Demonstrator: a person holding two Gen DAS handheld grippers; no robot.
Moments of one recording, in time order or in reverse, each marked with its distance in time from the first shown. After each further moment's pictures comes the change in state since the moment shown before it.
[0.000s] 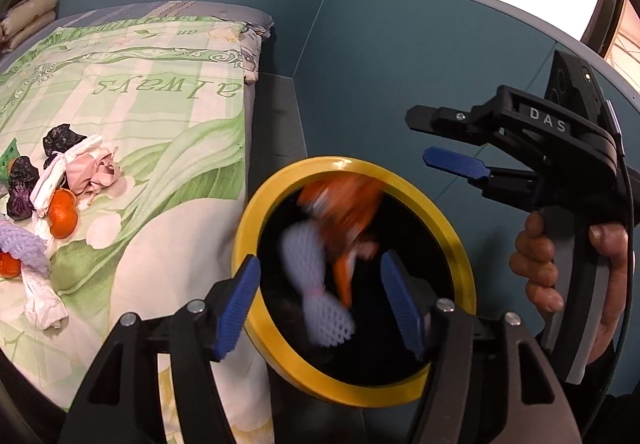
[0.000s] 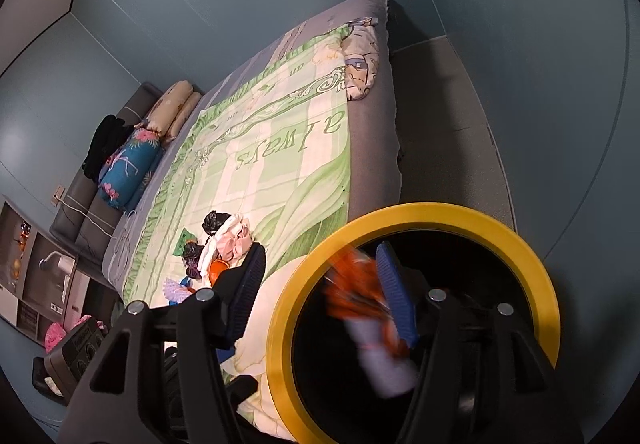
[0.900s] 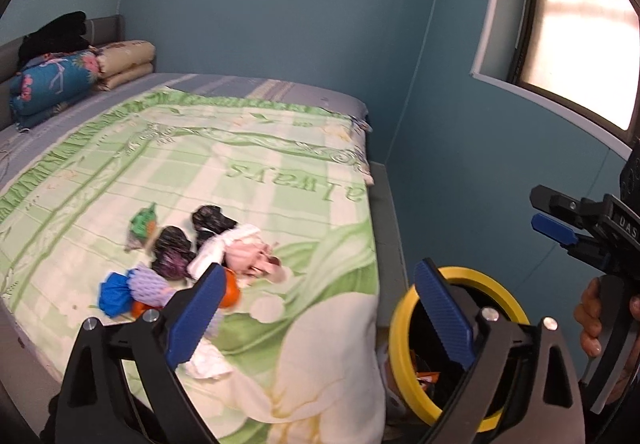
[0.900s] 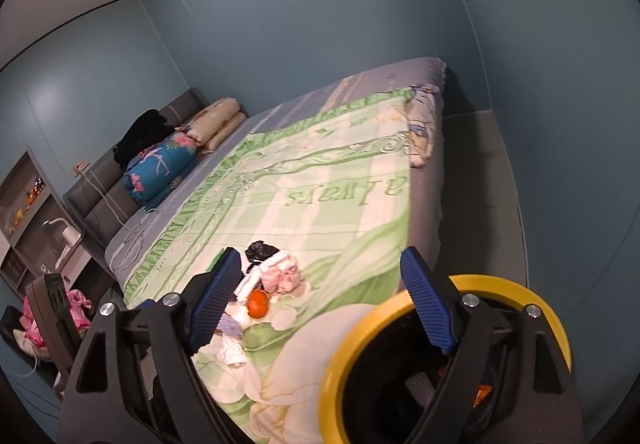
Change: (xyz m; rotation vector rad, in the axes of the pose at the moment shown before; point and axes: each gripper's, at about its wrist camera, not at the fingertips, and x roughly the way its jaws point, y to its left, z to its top) left arm -0.126 0.077 0.035 -0.079 -0.314 0.329; right arm -0.029 0.090 0.008 -0.233 -0.173 0.081
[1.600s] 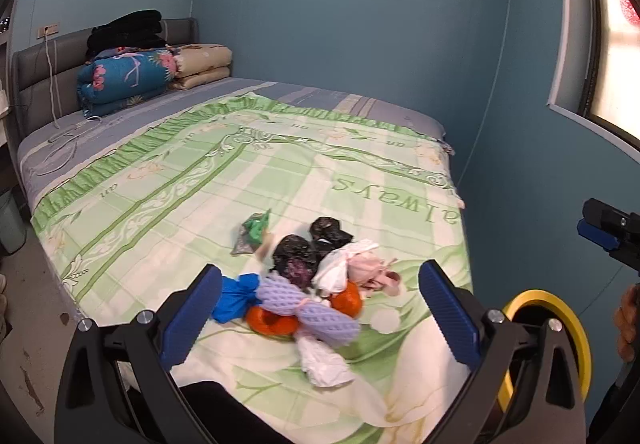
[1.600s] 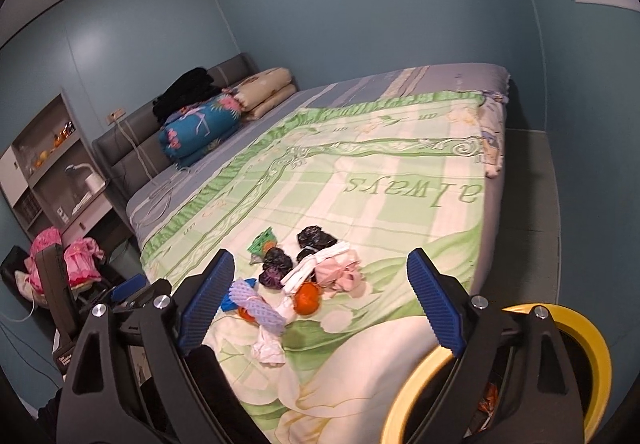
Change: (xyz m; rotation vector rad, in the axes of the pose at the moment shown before) left arm -0.028 0.106 0.000 -0.085 -0.042 0.242; right arm 0.058 0.100 -0.002 -0.178 0.079 0.120
